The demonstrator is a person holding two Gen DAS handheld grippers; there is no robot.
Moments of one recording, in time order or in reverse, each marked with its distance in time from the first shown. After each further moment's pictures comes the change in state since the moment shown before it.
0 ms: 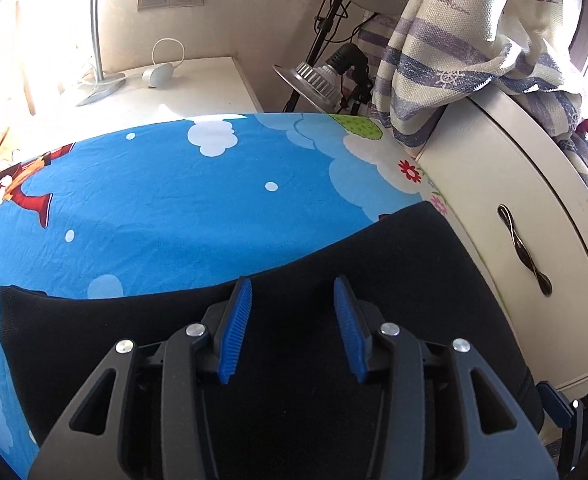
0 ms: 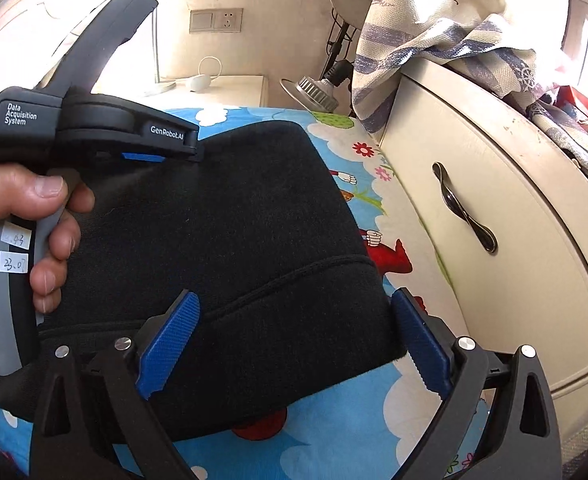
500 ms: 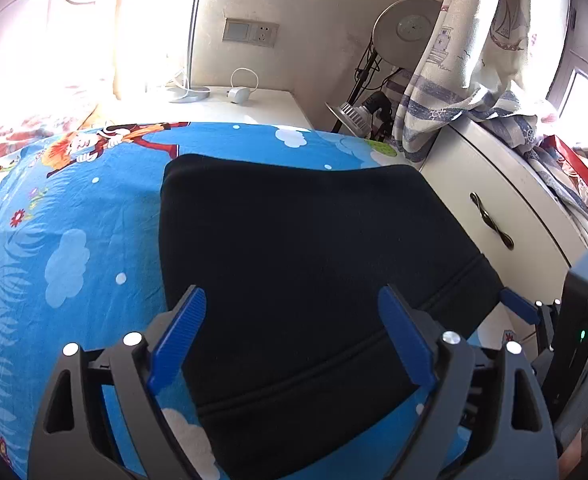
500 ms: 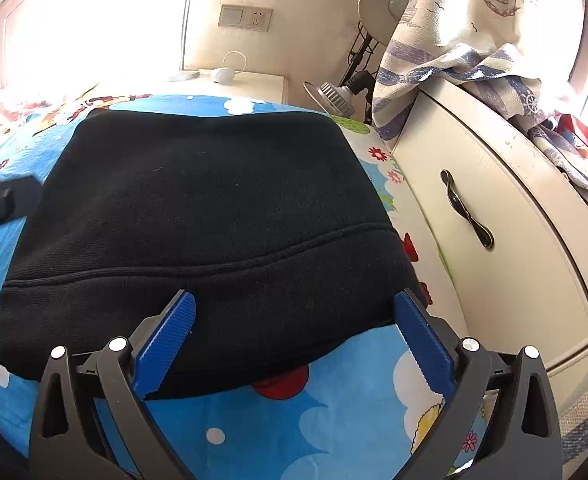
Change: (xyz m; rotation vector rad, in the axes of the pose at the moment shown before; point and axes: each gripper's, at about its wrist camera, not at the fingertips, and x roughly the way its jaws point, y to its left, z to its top) left arm -0.152 0.035 -0.143 -0.116 -0.148 0.088; right arm -0.020 0.027 -0.027 -0.088 -0.002 -0.008
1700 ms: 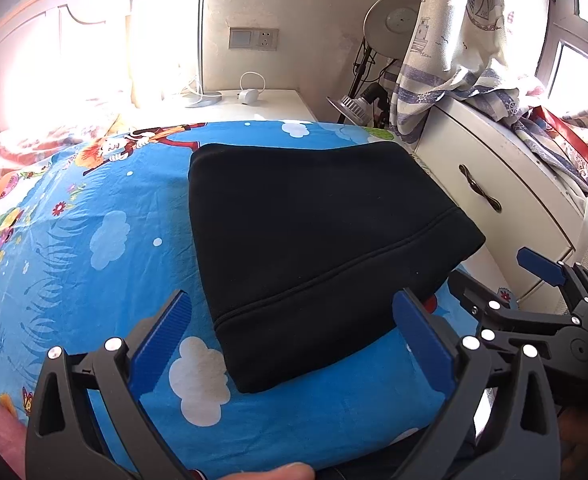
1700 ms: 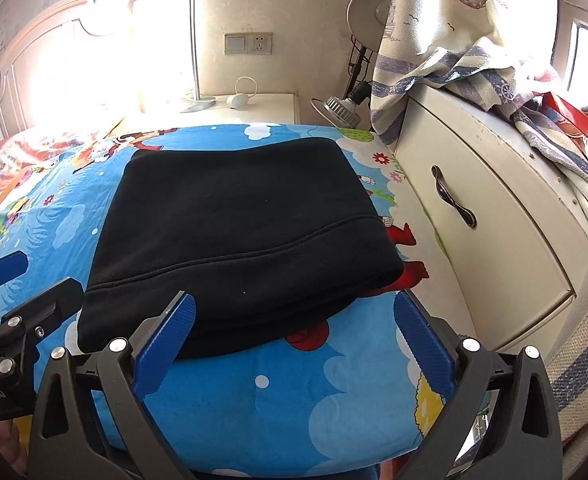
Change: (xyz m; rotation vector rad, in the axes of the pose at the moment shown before) left arm -0.066 -0.029 -0.032 0.060 -0.002 0.079; right arm -0.072 -0.010 -0.008 0.085 -0.046 0.111
